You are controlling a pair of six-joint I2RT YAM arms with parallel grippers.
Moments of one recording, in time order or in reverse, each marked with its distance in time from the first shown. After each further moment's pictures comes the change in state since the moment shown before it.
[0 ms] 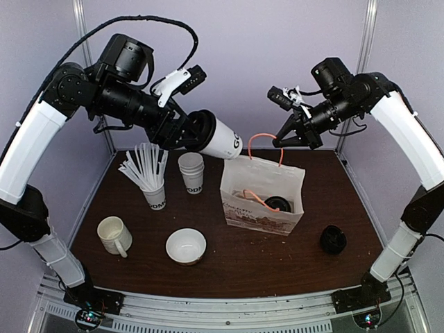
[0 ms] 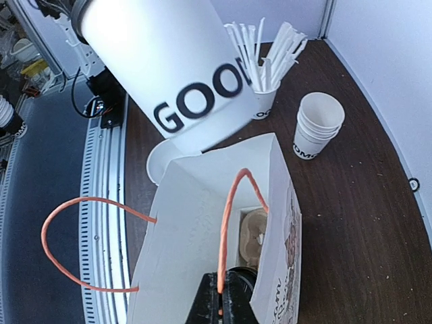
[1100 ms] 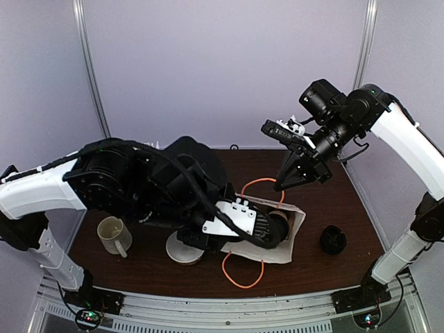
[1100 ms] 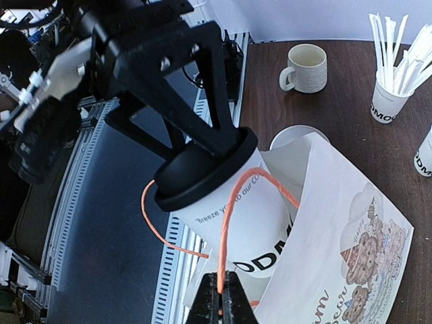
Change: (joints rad) left arm -0.558 -0.045 -0.453 0.204 -0.474 0.489; right arm 0.193 -0.108 -0.198 -0.135 -0.196 -0.082
